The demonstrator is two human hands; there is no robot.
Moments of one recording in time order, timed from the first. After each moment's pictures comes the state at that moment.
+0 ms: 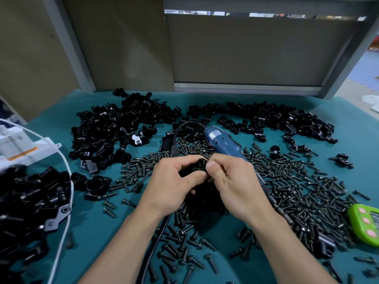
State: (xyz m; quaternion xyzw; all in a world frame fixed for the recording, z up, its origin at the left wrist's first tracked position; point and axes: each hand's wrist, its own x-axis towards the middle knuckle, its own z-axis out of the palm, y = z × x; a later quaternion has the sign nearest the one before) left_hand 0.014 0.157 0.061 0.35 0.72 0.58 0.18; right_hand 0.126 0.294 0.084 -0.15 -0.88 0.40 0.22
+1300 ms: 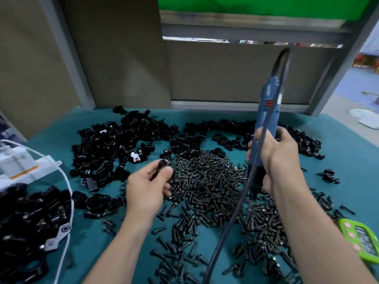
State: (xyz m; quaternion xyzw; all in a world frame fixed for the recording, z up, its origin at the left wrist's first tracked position) left_hand -0.007 0.151 0.057 0.11 0.71 0.69 0.07; right_hand 0.115 0.361 0.148 -0.35 -0.59 0.61 0.40
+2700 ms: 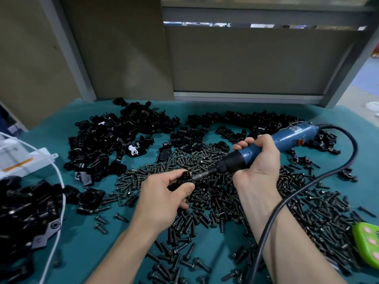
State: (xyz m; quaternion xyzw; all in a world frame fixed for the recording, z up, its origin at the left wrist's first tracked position) left_hand 0.018 0.160 0.053 0.24 0.77 0.58 0.12; right_hand 0.072 0.344 0.109 -0.21 -0.13 0.86 0.44
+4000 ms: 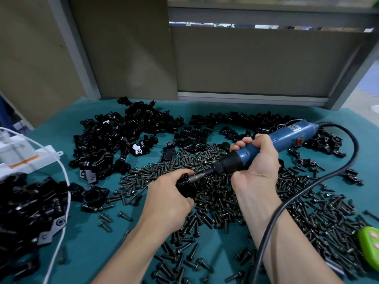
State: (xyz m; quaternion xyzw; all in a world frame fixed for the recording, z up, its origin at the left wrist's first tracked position) left_hand 0.031 0.167 0.071 0.16 0.84 0.49 0.17; right_hand 0.069 0.329 0.114 -0.20 -0.13 0.87 0.43
